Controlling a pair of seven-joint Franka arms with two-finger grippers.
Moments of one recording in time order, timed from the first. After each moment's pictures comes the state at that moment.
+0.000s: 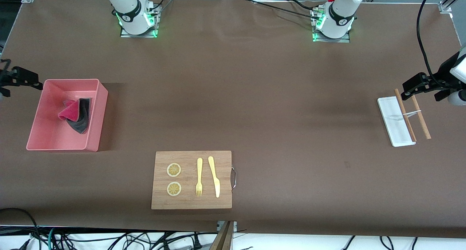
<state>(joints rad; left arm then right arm) 0.07 0.09 -0.06 -1.51 0.01 1.66 -0.01 -0.05 0.17 -0.09 -1.42 -0.02 1.52 -0.38</state>
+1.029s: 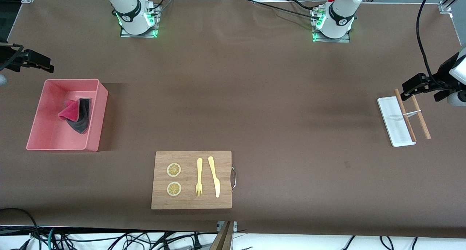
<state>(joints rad) 0.07 0.10 -0.06 -1.51 0.01 1.66 -0.01 -0.05 0.10 0.02 -1.43 -0.04 1.37 -0.03</state>
